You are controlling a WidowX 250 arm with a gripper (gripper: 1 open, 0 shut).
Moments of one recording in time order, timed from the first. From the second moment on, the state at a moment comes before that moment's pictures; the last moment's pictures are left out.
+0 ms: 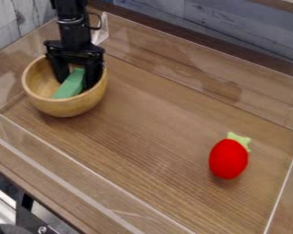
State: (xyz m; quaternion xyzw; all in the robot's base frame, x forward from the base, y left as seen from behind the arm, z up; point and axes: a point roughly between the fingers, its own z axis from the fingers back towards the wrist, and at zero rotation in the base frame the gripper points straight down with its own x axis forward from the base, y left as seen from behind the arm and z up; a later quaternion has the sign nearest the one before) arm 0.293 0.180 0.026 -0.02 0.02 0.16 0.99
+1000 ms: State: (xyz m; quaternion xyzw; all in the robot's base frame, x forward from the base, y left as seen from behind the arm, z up) arm 0.291 0.178 0.050 -0.05 0.01 0.18 0.98
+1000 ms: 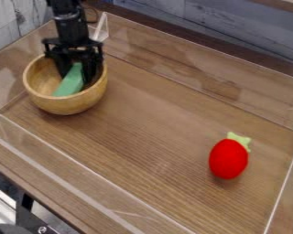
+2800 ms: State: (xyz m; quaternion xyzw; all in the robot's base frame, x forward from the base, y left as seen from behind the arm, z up) arm 0.274 0.007 0.039 -0.04 -0.05 0.08 1.00
